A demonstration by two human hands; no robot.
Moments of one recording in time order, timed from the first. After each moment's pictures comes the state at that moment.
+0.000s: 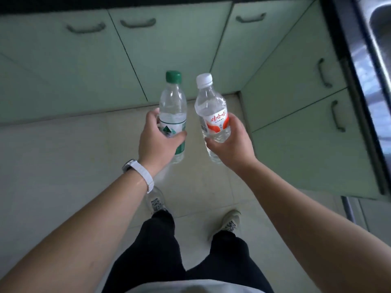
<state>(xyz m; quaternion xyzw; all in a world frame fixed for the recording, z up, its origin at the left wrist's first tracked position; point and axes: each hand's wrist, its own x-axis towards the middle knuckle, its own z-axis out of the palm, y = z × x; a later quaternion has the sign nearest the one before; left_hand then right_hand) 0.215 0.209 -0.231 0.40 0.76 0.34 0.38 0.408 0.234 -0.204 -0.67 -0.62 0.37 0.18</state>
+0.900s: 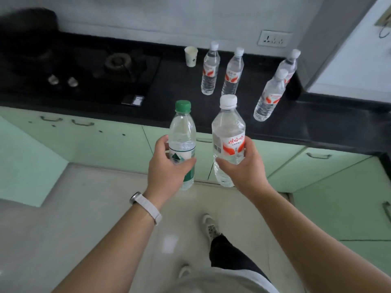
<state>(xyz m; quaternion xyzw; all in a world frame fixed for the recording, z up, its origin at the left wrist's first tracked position) -0.033 0.227 -0.043 0.32 0.75 0.52 0.27 0.139 0.315 -0.021 -0.52 -0.68 0.44 0.28</state>
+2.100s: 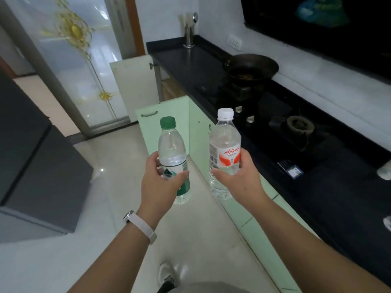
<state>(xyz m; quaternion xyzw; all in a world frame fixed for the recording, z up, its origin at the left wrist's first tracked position) -0.274 0.032 -0.011 -0.06 0.78 0.62 -0.04 -0.248 0.228 0.014 -0.15 -0.81 0.56 0.07</state>
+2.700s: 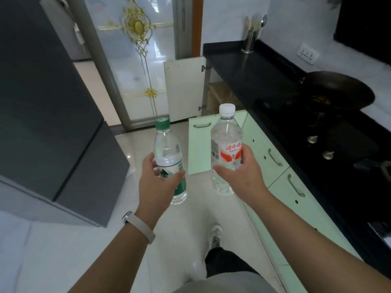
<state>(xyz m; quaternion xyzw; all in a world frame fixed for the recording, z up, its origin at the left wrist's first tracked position) -0.424 -0.160 -0.032 -0.16 0.76 0.62 -0.11 -0.445 0.046 0.007 -0.07 -0.82 0.56 0.00</state>
